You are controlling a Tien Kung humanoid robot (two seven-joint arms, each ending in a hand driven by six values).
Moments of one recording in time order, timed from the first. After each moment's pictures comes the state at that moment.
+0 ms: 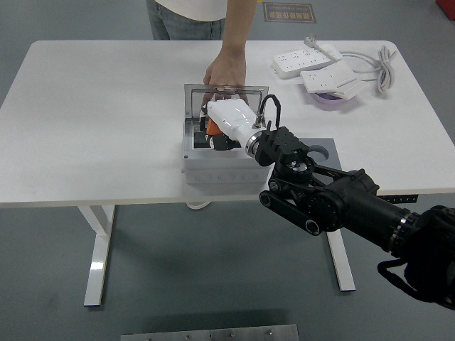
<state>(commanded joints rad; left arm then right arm) -0.13 0.36 -0.84 -0.44 0.66 0.10 0.44 0.91 0.00 0.42 0.83 -1.84 -0.24 -0.17</state>
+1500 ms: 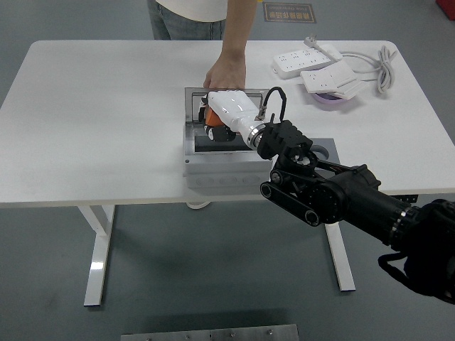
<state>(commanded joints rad) -0.14 0.36 -0.84 -0.44 0.66 0.10 0.44 0.93 0.00 0.43 0.79 -1.77 -0.30 -0.11</state>
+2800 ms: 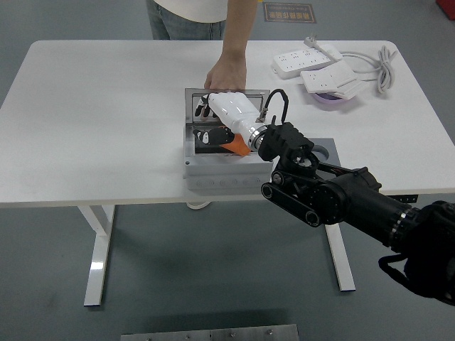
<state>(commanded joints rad) -0.14 0.36 -0.85 -0.44 0.67 0.10 0.44 0.92 0.00 0.42 0.78 -1.74 -0.31 -0.08</state>
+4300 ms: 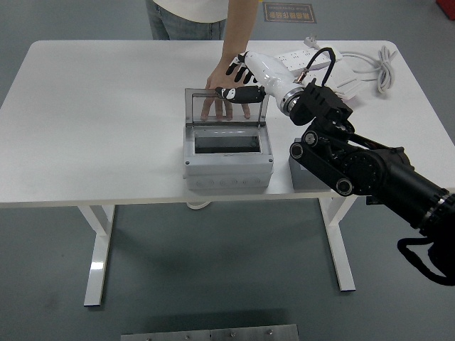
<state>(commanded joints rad) -0.11 0.36 -0.83 -0.44 0.64 0.11 0.43 0.94 -0.12 0.64 0.87 -1.66 -0.19 -0.16</state>
